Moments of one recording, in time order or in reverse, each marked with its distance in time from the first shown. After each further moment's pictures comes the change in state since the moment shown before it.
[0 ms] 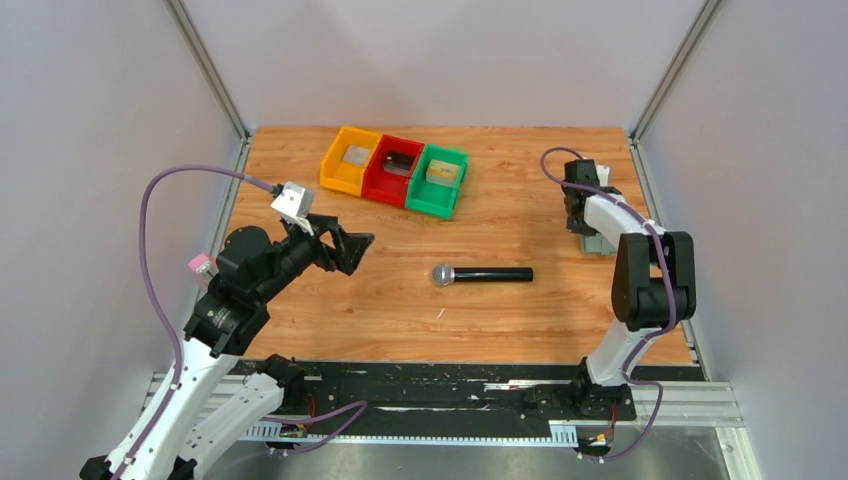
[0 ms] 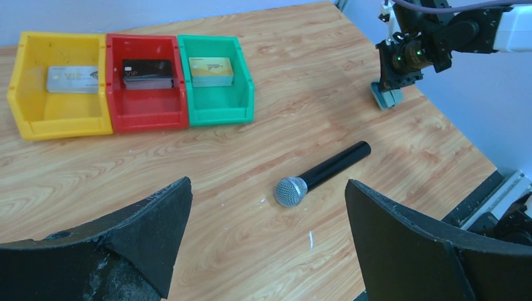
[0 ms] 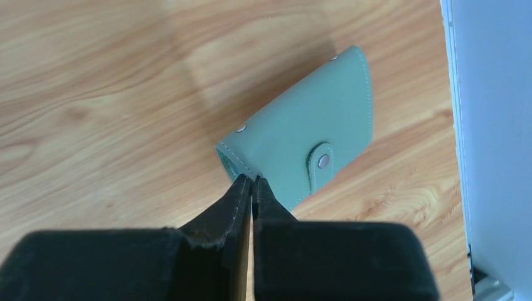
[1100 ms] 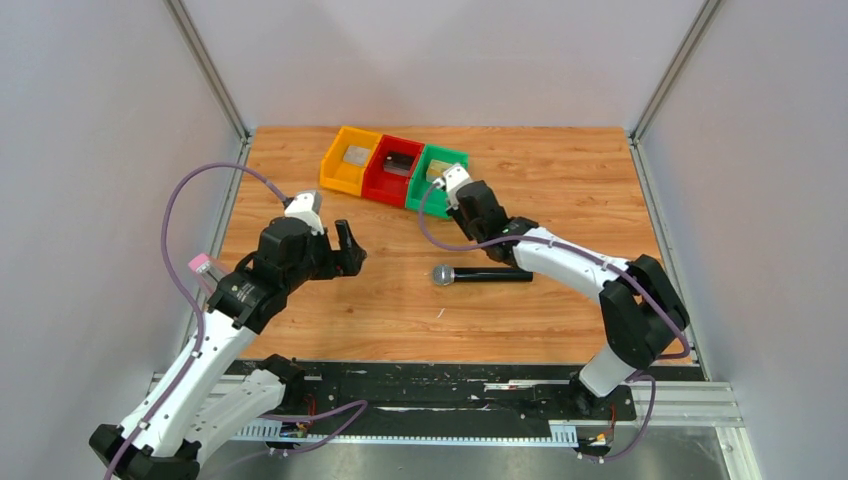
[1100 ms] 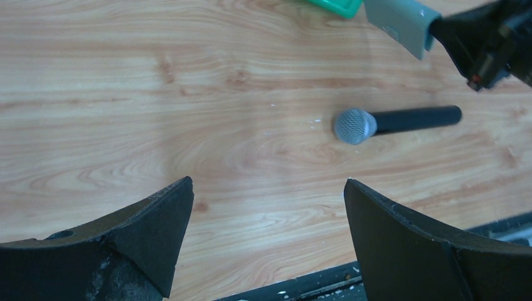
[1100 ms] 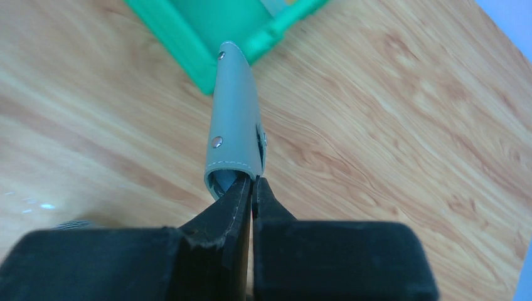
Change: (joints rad) left arm 0.000 0.136 -0.013 -0.282 -0.202 -0.233; right arm 0.638 -0.178 -0.103 0.391 -0.118 -0.388
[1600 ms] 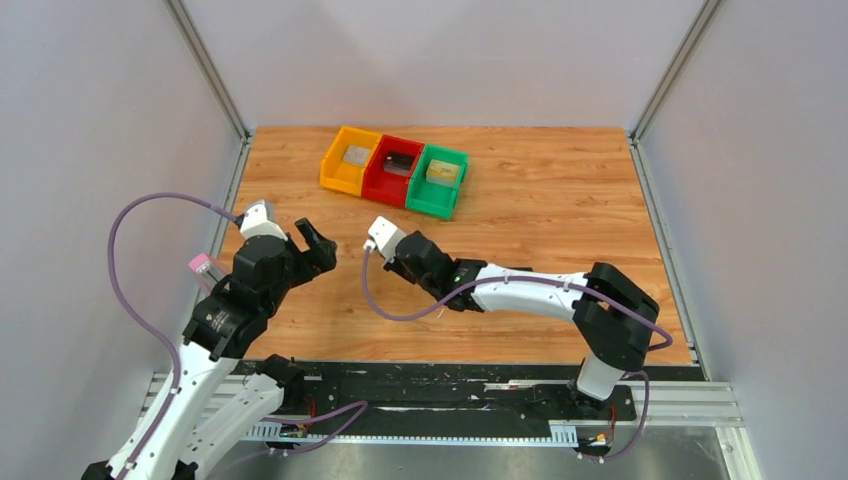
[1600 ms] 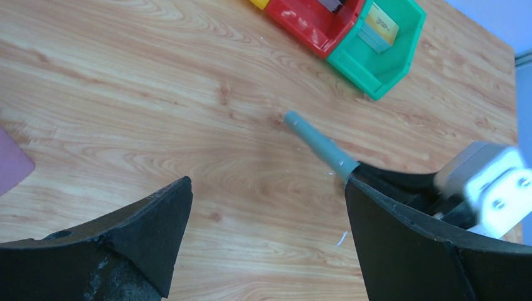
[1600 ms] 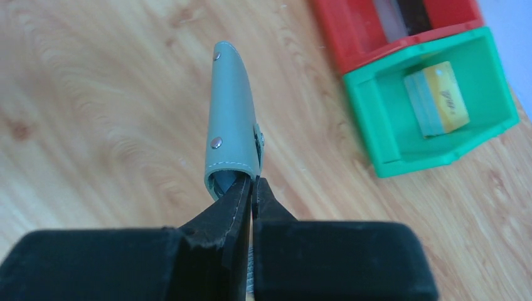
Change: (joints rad) left arm 0.016 -0.147 -0.002 -0.096 -0.301 -0.204; right arm 0.388 0.089 0.035 0.162 -0.005 -0.058
